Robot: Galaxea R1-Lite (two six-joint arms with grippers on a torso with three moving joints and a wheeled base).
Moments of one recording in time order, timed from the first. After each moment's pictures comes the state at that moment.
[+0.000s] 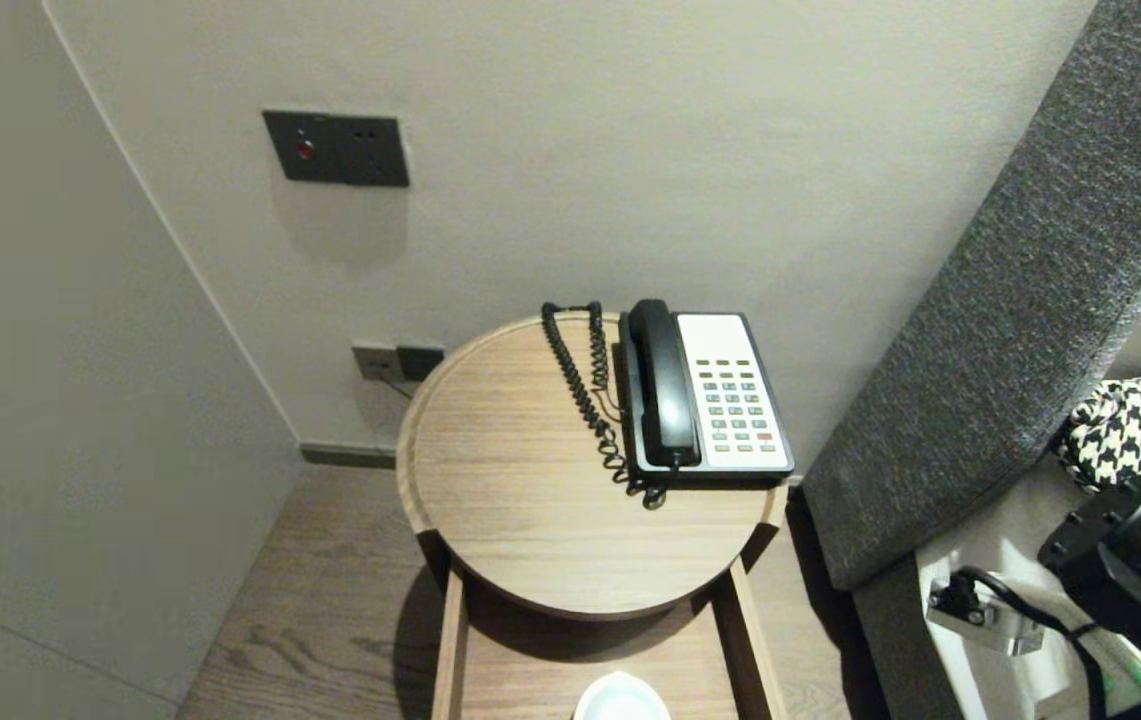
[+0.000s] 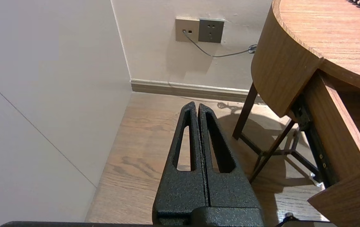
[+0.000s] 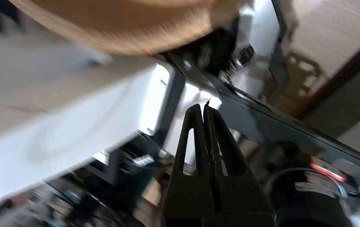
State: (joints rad) left arm 0.01 0.00 0.00 -0.01 0.01 0.00; right arm 0.60 1.30 -0.78 0.66 0.33 0.35
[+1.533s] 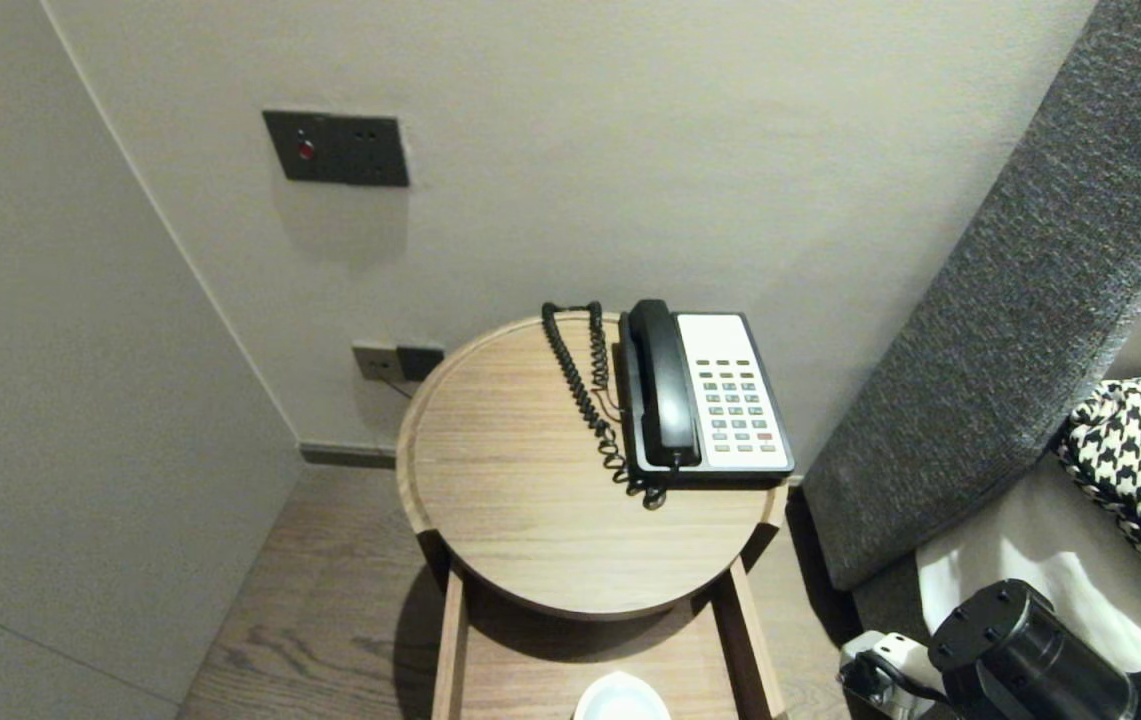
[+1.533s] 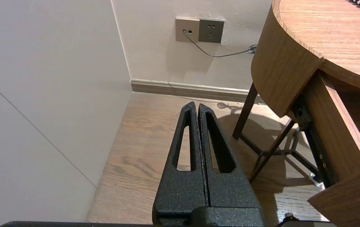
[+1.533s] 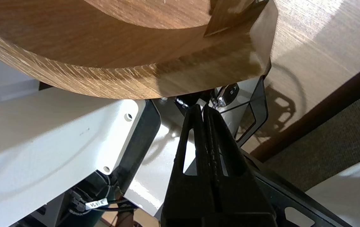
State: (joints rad) left arm 0.01 0.00 0.00 -0.01 0.01 0.00; right arm 0.72 1.45 -0.47 0.13 0.23 0.31
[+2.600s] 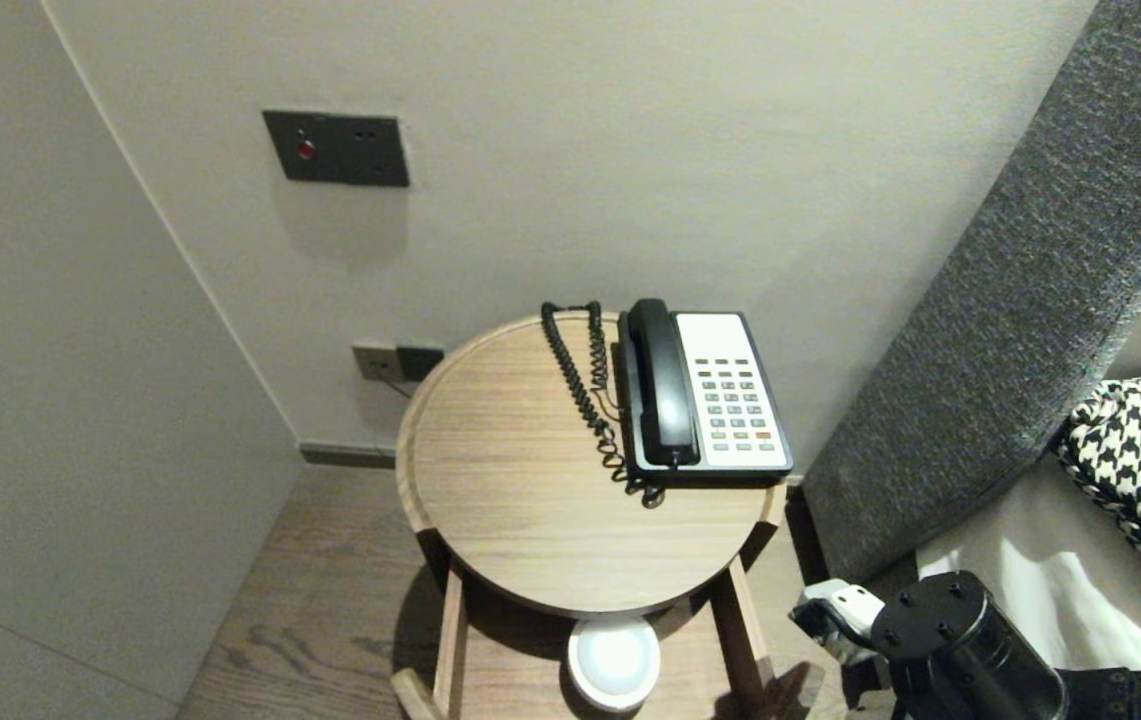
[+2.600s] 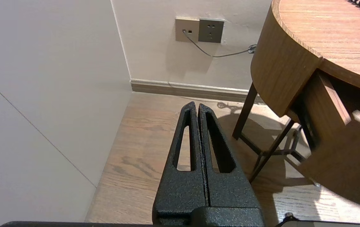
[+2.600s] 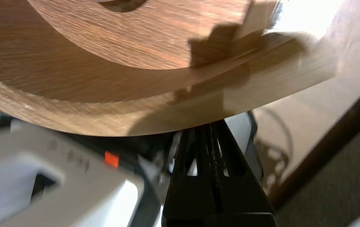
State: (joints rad) left arm 0.01 0.00 0.00 -0.01 0.01 0.00; right arm 0.78 1.57 -0.42 -0.28 0.01 0.44
